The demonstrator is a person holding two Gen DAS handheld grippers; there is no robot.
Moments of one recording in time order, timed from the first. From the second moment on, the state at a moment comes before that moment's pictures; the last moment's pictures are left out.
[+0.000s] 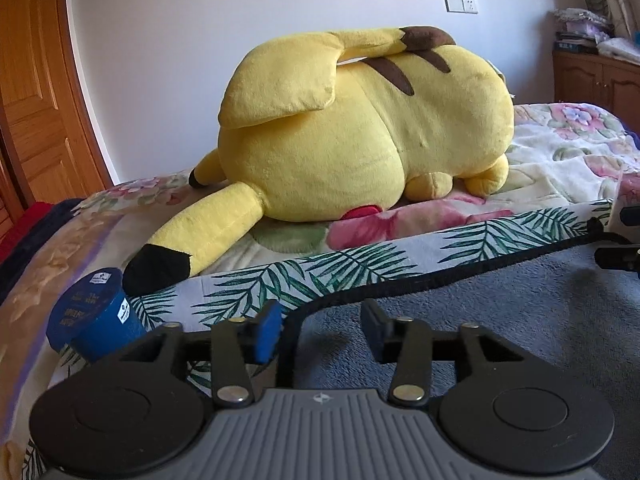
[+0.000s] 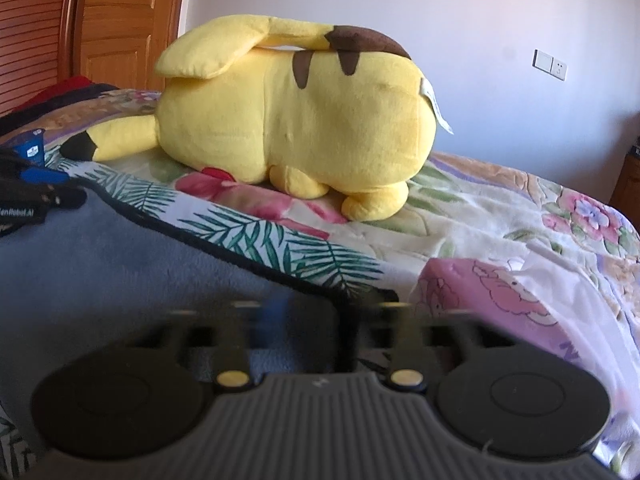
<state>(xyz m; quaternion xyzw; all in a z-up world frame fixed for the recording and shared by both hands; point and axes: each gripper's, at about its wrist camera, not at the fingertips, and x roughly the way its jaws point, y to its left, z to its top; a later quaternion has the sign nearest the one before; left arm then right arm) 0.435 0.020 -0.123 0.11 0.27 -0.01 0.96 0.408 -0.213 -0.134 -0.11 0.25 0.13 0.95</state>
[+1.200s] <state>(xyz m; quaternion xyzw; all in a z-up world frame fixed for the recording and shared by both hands) 0.278 0.001 -0.020 0.10 0.27 -0.04 0.96 0.268 -0.211 -0.023 -0.03 0.25 0.17 0.95</state>
